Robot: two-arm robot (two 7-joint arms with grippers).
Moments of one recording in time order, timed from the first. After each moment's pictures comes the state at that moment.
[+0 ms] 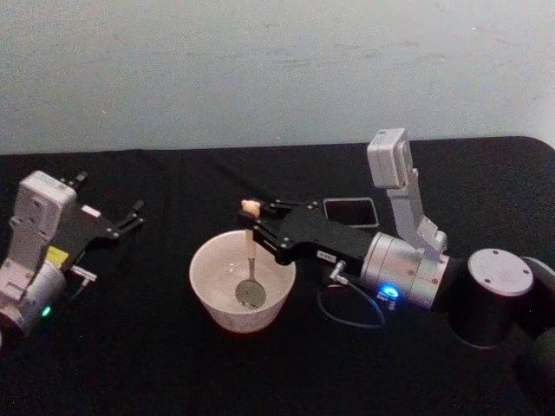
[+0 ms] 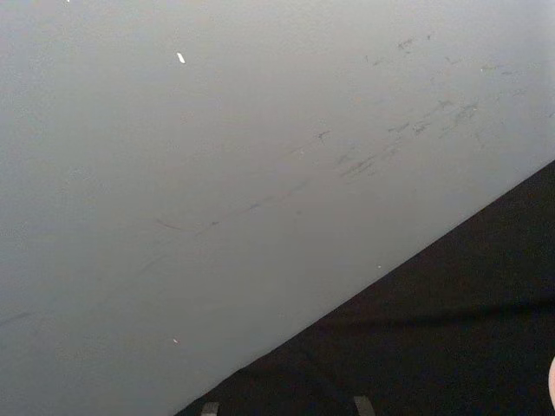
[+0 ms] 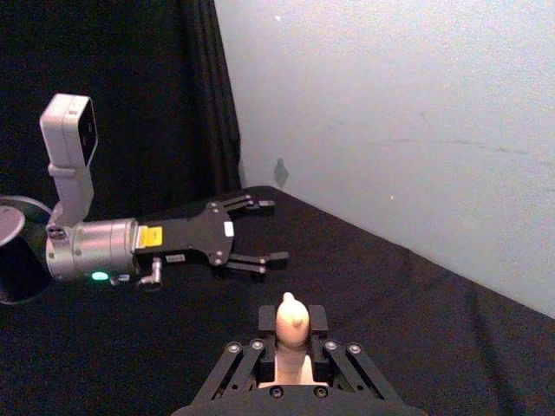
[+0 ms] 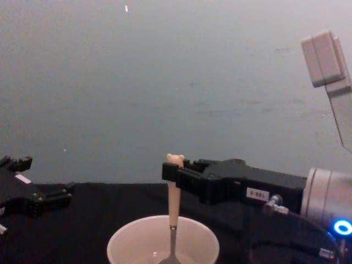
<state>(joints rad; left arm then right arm) -0.20 0.60 0.45 -1.41 -0.25 -0.12 0.03 0.37 0.36 -0.56 -1.38 0.53 0.02 0.60</state>
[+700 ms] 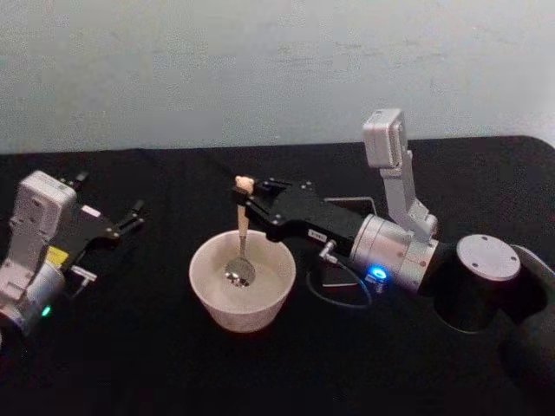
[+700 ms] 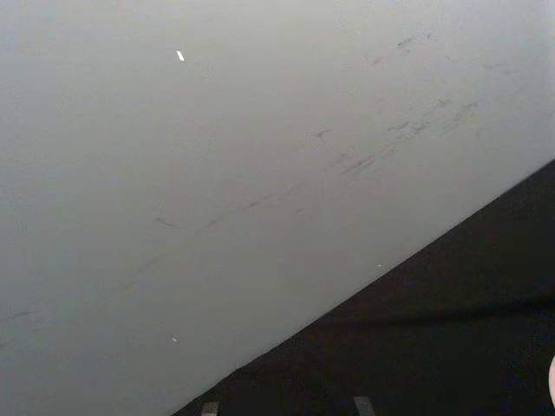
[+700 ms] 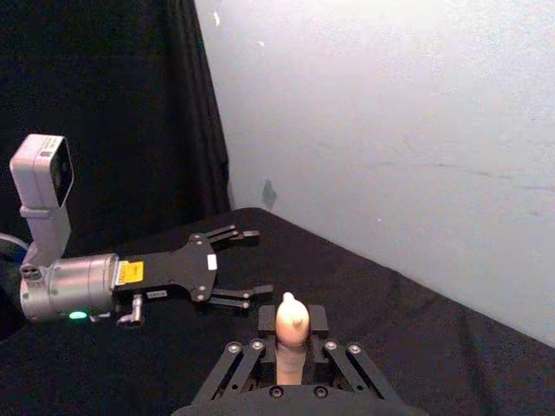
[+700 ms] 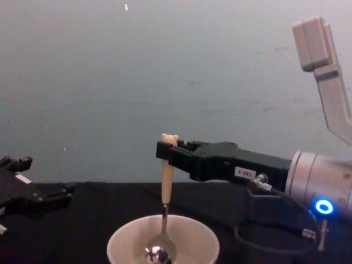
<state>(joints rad) -0.20 0.60 0.45 -1.41 -0.25 -0.12 0.03 0.41 0.31 -0.56 -1.34 0.55 0.01 0.58</state>
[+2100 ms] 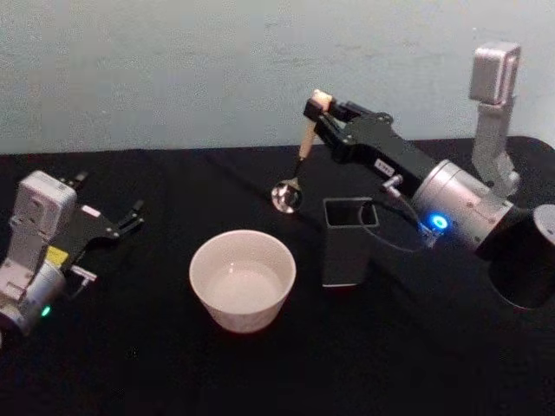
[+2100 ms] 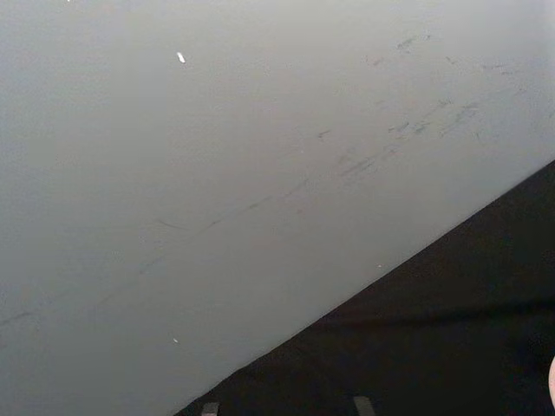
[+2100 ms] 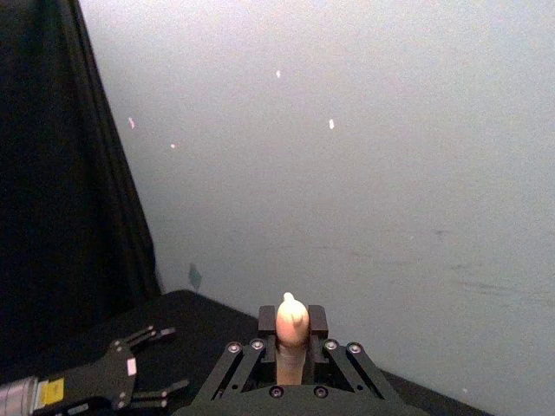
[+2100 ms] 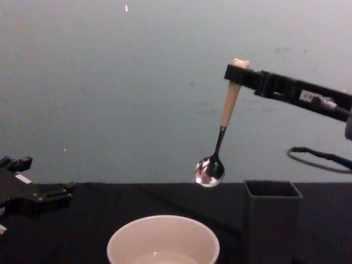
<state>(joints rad) -0.20 0.60 0.45 -1.41 -0.25 -0.12 0.03 0.34 0.37 -0.39 -1.52 0.66 0.05 0.42</state>
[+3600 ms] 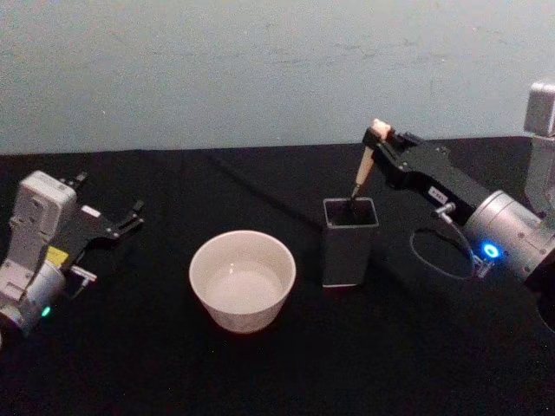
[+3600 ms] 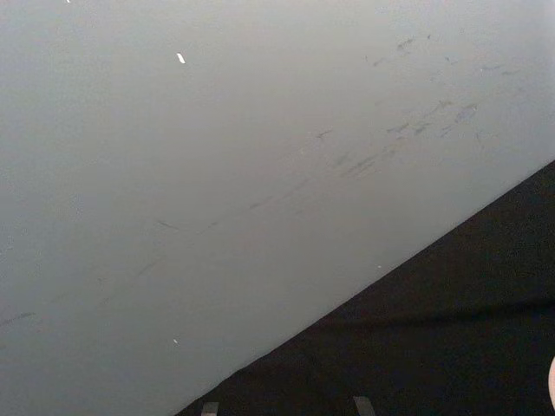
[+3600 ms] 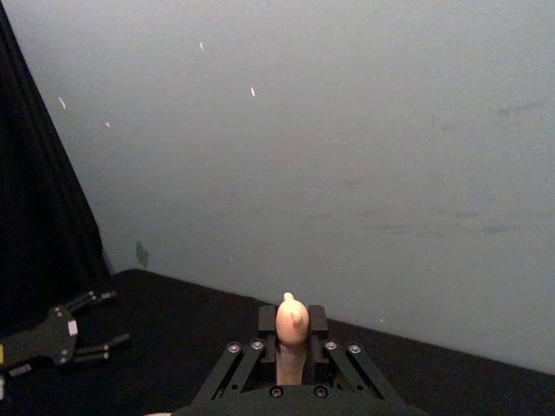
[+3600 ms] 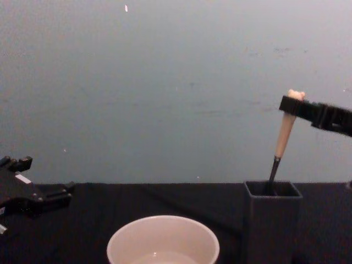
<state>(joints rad) -0.20 0.60 0.45 -1.41 -0.25 -0.12 0.03 0.23 0.45 -0.32 -1.56 0.69 0.05 0.37</state>
